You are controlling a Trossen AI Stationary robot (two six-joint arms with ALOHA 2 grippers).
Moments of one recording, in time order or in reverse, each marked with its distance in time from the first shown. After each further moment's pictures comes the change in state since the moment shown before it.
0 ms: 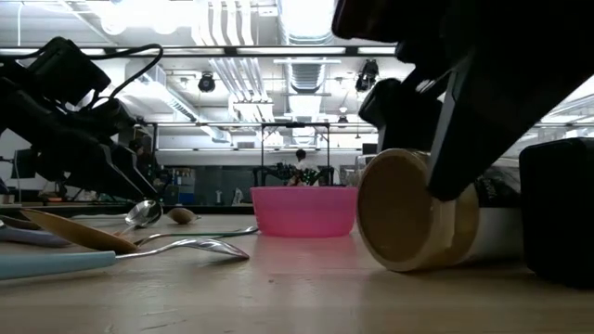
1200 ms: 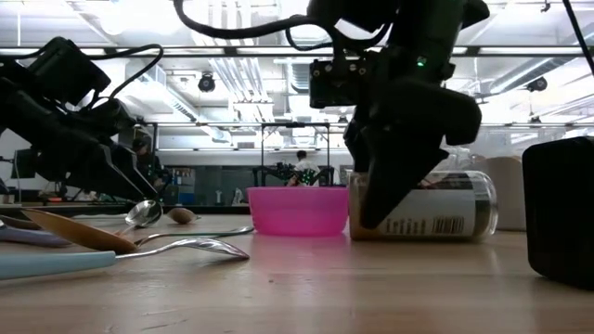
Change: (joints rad) left arm 0.000 0.001 0.000 0.000 0.000 0.000; right arm -0.210 -0.008 -0.006 -0.165 0.113 -0.135
